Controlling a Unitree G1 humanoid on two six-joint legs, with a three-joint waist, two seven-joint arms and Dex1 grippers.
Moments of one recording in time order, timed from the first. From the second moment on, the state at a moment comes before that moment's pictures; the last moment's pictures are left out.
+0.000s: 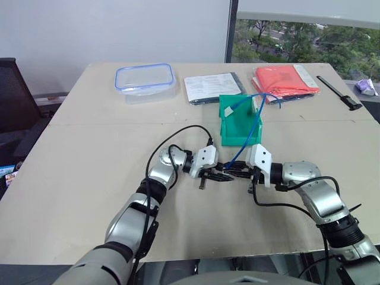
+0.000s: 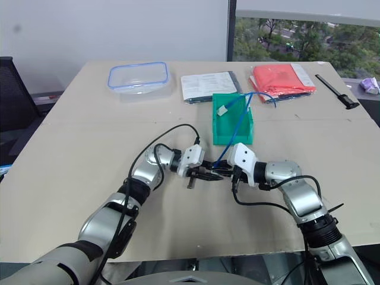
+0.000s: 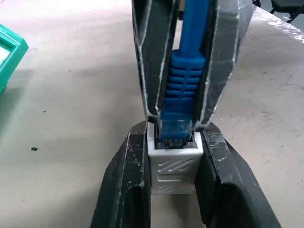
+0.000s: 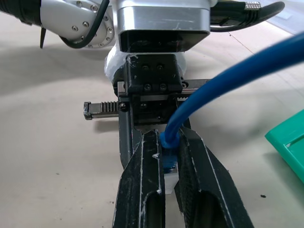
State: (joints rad) left arm -0.71 0.22 -0.29 0.85 -0.09 -0.36 -1.43; right arm -0.30 -0.50 0.27 -0.18 0.20 0.28 0.97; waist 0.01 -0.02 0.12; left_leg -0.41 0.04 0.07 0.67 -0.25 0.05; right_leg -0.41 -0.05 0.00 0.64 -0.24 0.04
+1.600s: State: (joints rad) left arm -0.44 0.36 0.00 -0.32 -0.31 0.68 -0.78; right arm -0.65 -0.50 0.05 -0.04 0.38 0.44 0.89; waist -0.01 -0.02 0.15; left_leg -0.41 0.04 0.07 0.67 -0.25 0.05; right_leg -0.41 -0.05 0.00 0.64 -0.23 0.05
